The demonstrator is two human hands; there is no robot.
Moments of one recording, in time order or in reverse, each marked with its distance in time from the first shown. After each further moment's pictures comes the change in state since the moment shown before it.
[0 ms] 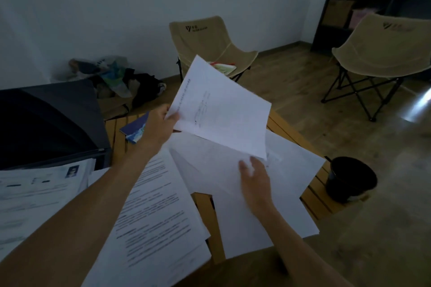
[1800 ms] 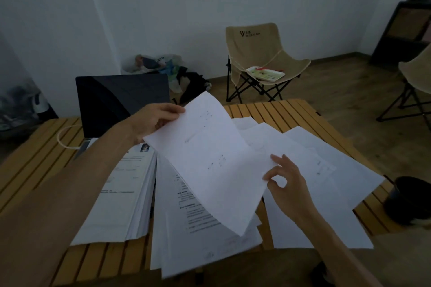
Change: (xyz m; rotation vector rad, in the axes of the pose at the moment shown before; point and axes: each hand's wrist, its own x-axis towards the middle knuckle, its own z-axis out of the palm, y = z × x) left_hand -0.054 0.018 -0.188 -0.225 -0.246 -0.300; right_hand -0.051 -0.029 0.013 -0.258 -0.233 -0.497
